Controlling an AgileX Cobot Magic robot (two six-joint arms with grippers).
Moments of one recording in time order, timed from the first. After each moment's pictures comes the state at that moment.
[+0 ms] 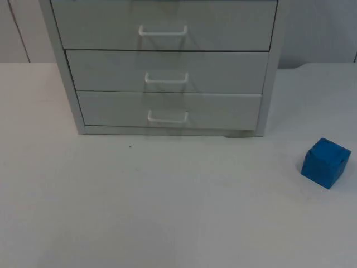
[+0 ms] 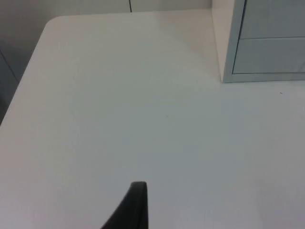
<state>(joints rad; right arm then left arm) 0.04 0.00 -0.52 -0.02 1.08 0.01 0.02 0.00 -0.50 0.00 1.08 0.02</state>
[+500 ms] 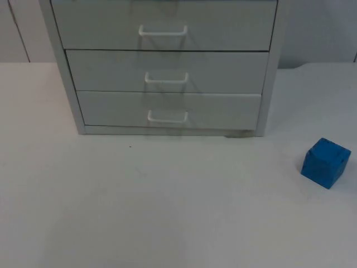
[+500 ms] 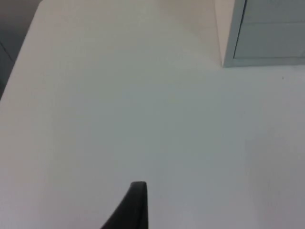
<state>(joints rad) 0.04 0.51 -0.67 -0.02 0.96 0.01 0.02 0.21 -0.56 0.00 1.06 0.02</state>
